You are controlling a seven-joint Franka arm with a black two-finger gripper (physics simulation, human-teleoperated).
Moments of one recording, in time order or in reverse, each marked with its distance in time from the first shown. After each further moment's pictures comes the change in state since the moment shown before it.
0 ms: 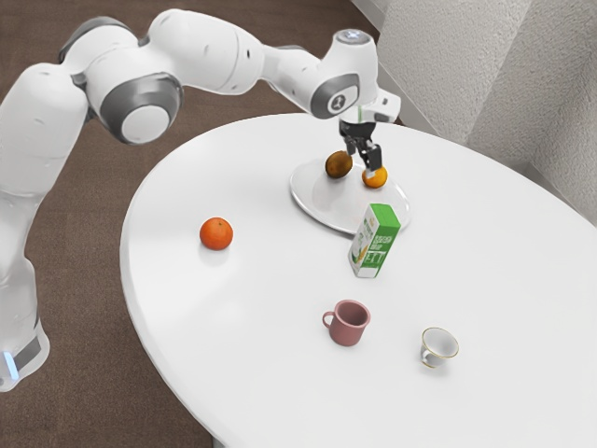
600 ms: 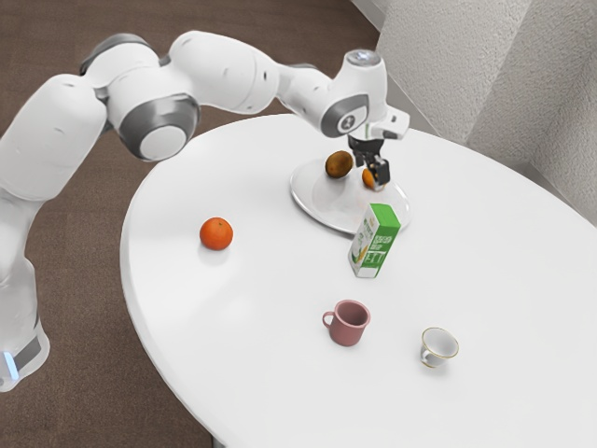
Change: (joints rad) arm 0.007 0.107 -0.009 0.065 -0.022 0.045 -0.002
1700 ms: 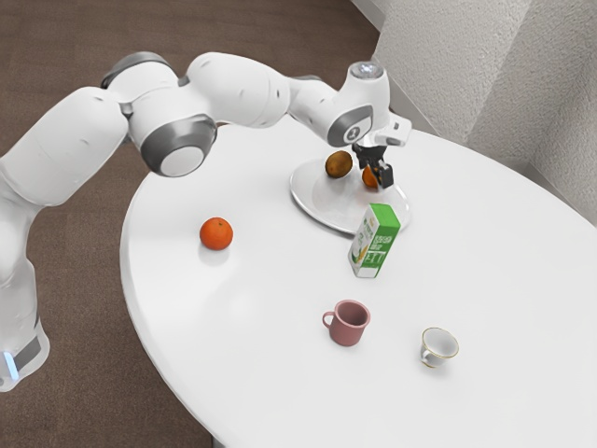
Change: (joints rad) arm 0.053 0.141 -0.003 0.134 -0.039 0.034 0.003
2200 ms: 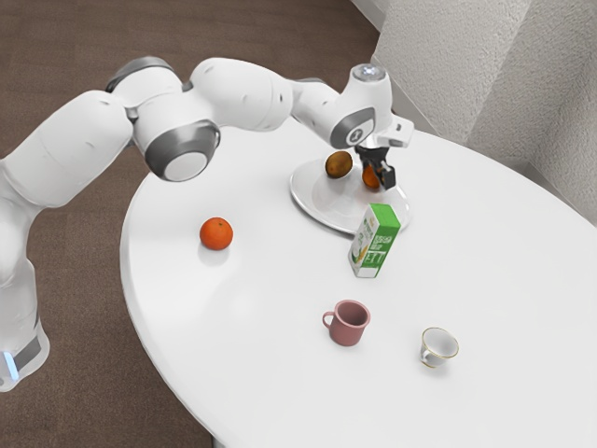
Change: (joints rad) arm 0.006 0.033 0.003 0.038 -0.013 -0.001 0.001
